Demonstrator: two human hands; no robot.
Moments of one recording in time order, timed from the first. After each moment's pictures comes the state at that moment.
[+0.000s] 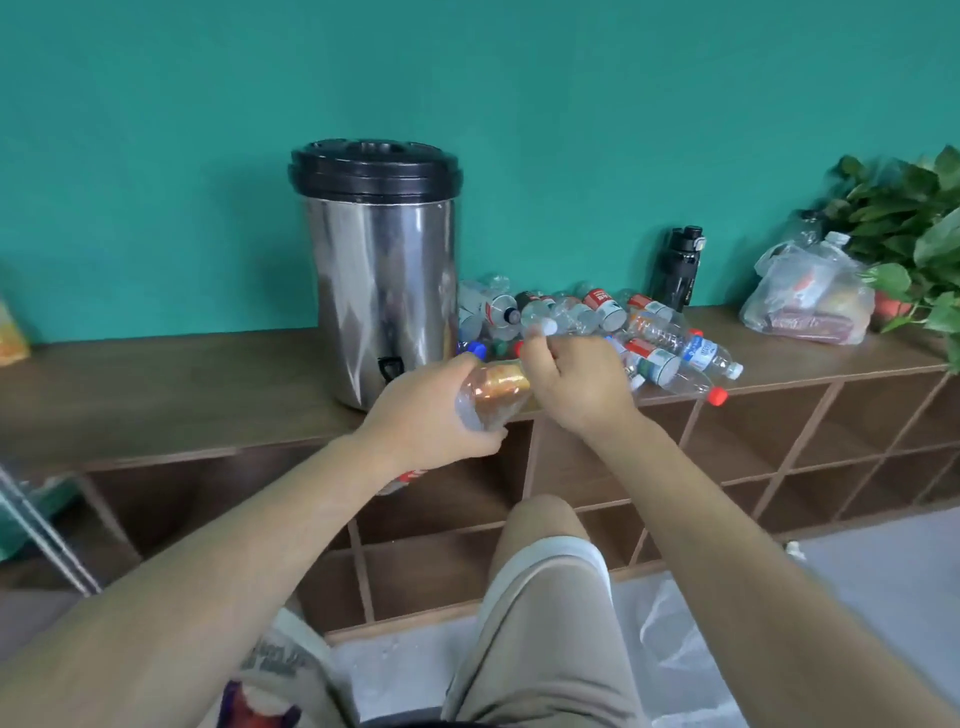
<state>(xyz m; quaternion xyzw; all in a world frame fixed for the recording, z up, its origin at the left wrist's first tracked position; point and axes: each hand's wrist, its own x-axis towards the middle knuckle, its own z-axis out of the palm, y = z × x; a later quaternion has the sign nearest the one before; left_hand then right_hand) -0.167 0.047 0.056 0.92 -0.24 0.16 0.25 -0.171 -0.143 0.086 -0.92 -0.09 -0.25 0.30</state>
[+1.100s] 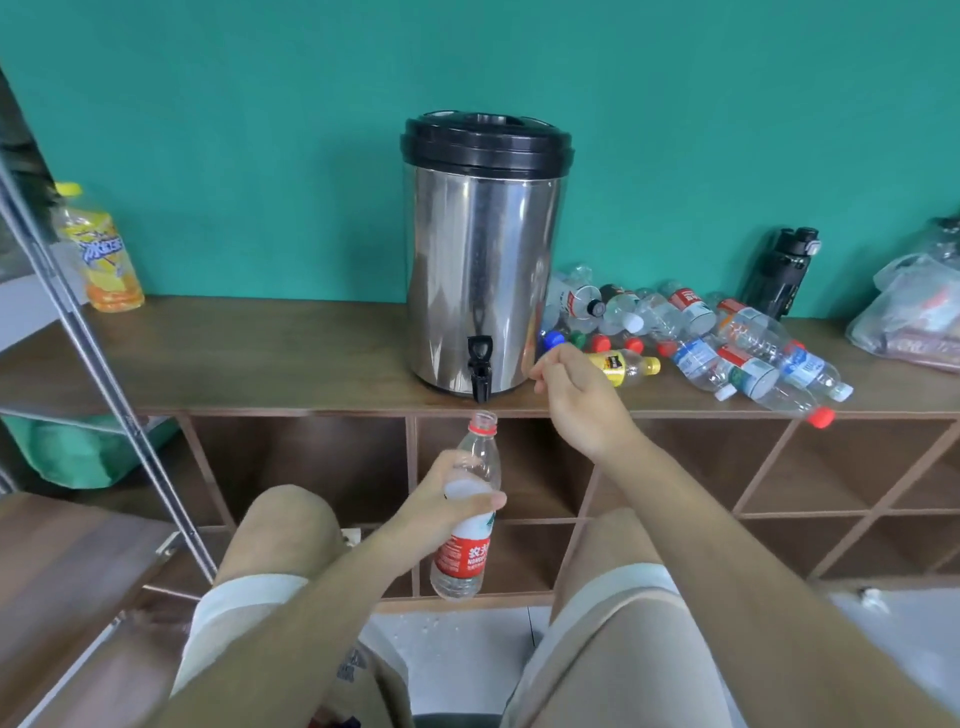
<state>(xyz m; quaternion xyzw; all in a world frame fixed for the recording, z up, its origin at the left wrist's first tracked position) -0.193 0.121 -0.097 0.73 0.01 -0.12 0.67 -0.146 -0.072 0.028 -0.85 -0.16 -0.11 0.48</state>
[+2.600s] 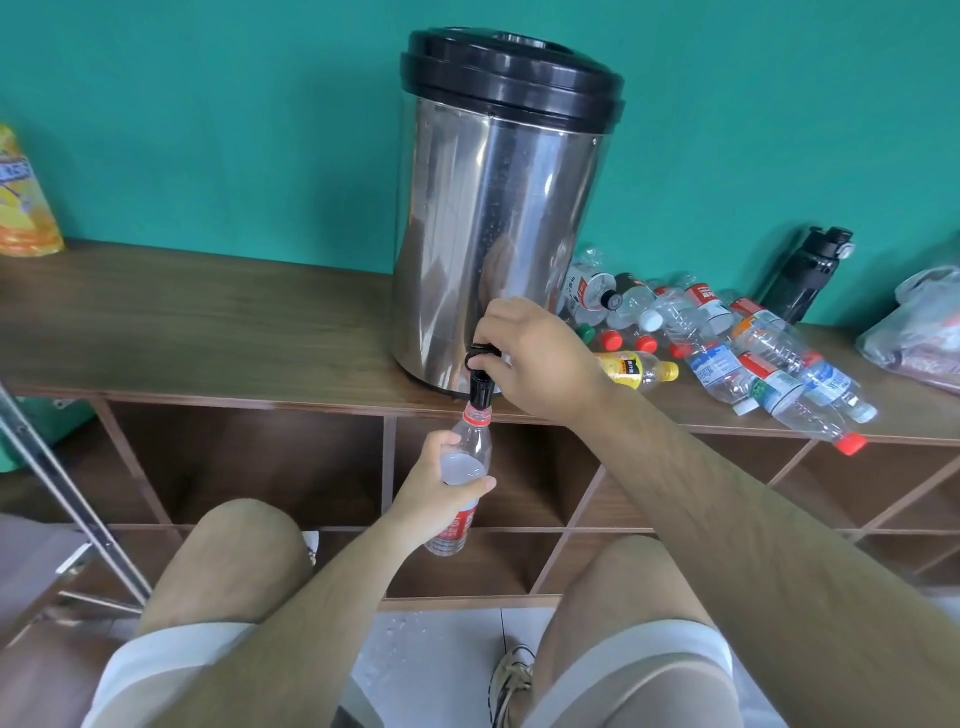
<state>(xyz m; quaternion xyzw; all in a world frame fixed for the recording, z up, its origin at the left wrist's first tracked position) -0.093 0.116 -0.156 0.80 0.02 -0.04 0.60 -0.041 -0.027 0.029 -0.86 -0.44 -0.25 0.10</state>
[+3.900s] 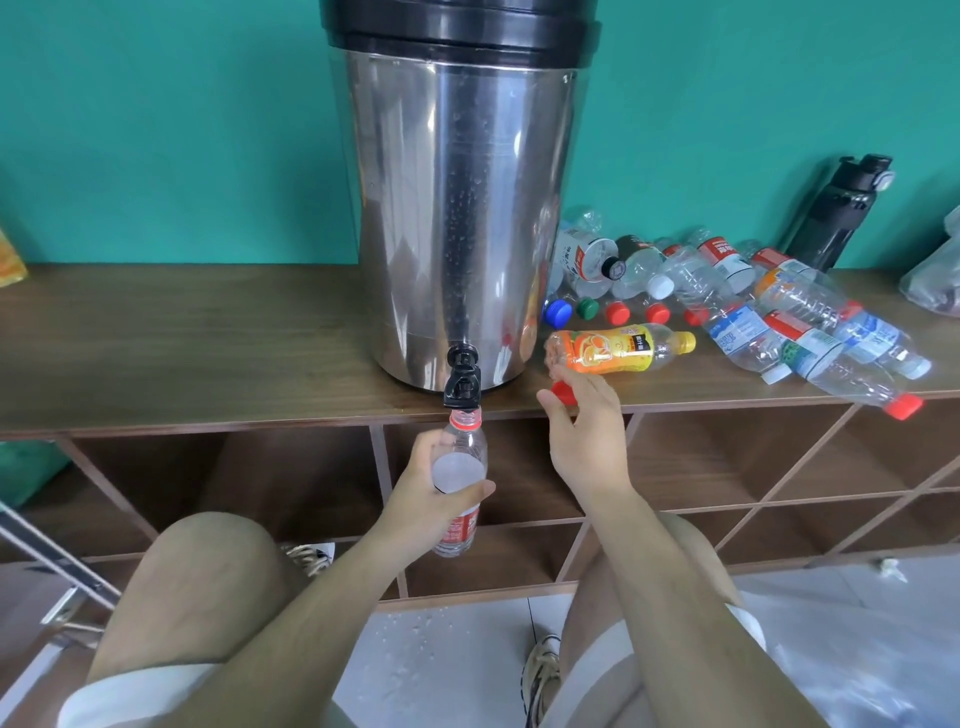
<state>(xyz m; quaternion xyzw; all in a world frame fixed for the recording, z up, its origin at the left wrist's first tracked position) -0.084 0.120 -0.159 0.78 0.02 -0.04 0.63 -0.036 -0.079 -0.102 -0.87 -0.02 -0.22 0.43</state>
